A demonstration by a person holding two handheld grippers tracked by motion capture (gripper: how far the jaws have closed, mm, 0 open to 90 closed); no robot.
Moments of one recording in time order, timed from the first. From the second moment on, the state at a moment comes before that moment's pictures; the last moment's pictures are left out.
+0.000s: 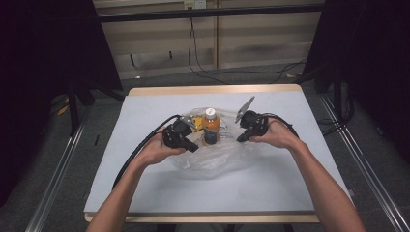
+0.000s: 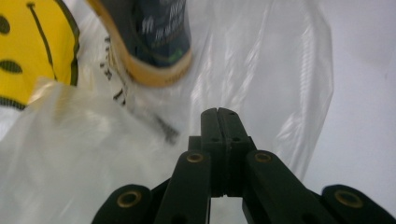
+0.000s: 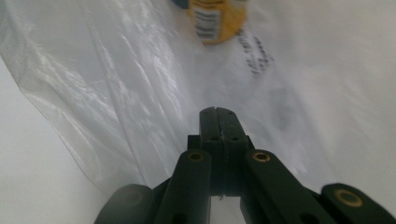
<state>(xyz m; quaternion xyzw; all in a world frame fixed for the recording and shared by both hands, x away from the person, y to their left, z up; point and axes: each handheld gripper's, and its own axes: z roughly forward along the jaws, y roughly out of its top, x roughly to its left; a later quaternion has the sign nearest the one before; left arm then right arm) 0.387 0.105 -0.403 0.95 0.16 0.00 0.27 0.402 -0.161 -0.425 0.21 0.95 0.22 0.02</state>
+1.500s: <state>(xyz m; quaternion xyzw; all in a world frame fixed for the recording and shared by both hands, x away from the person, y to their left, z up) 0.452 0.105 -0.428 0.96 0.18 0.01 0.21 0.461 -0.167 -0.429 0.27 0.93 0.24 -0.01</state>
